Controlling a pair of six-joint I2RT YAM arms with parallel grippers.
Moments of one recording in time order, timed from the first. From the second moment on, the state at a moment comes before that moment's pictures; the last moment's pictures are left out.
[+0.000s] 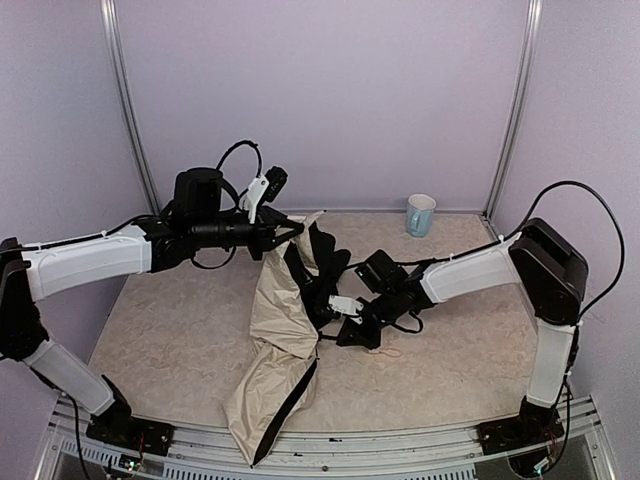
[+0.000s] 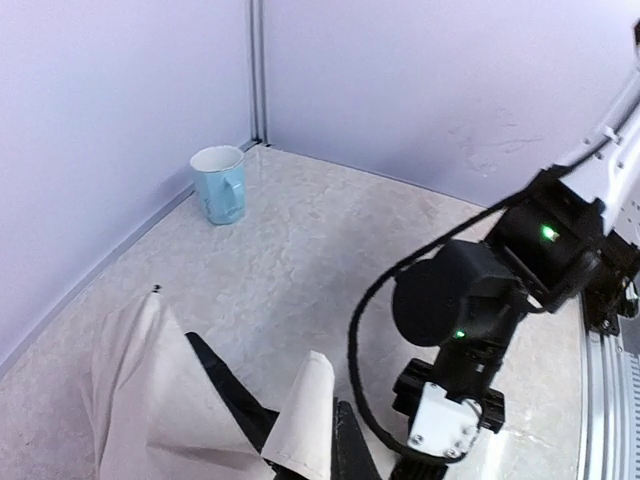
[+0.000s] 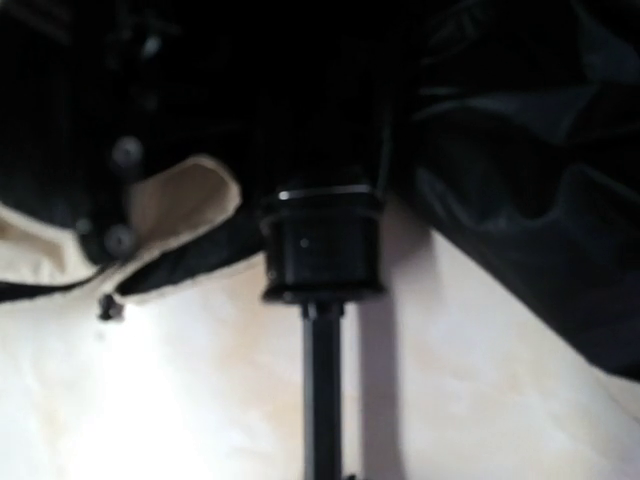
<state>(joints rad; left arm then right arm) -0.67 1.51 1.14 0.07 0.45 0.11 0.82 1.93 1.11 -0.21 -0.41 -0.49</state>
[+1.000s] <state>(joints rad) -0.95 1.28 0.62 0.20 0.63 0.16 0.71 1.50 0.93 0.10 0.07 -0.45</state>
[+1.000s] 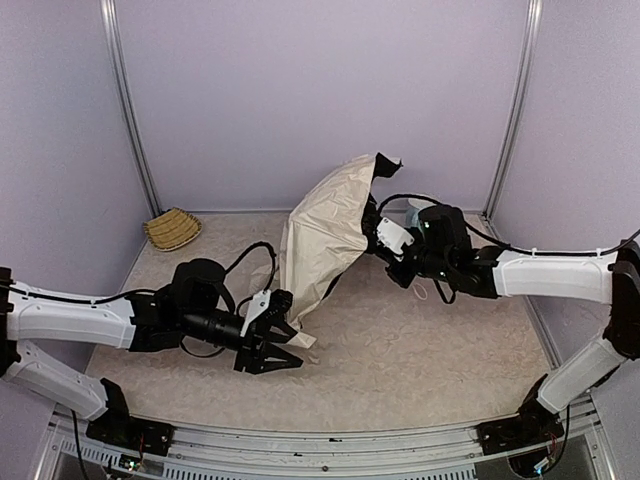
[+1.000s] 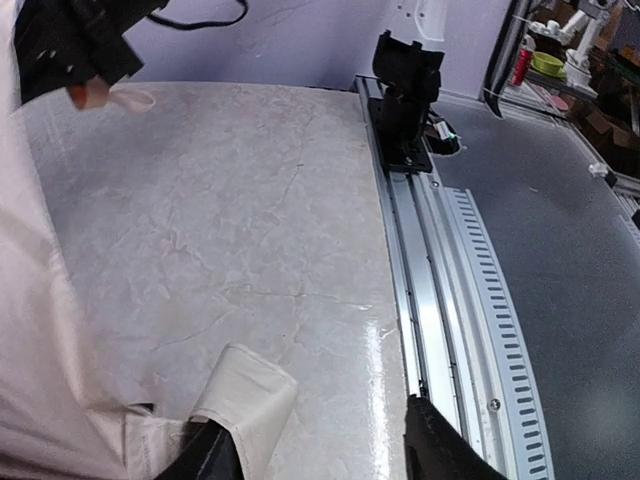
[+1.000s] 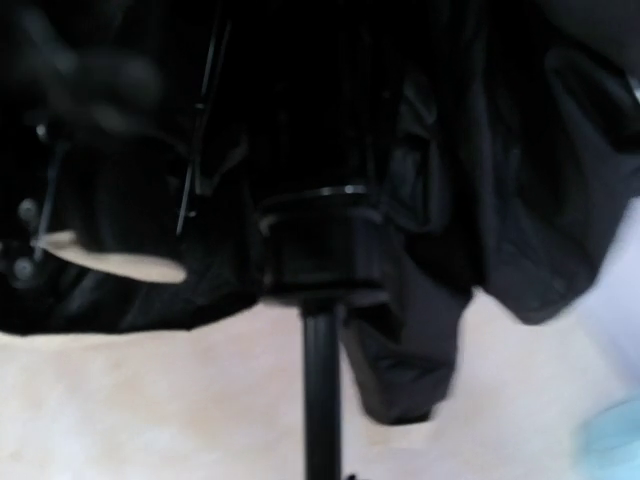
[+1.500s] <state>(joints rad) -0.99 1.04 0.50 0.28 0.43 0.20 0.72 1.34 0.91 0.22 0.20 -0.66</state>
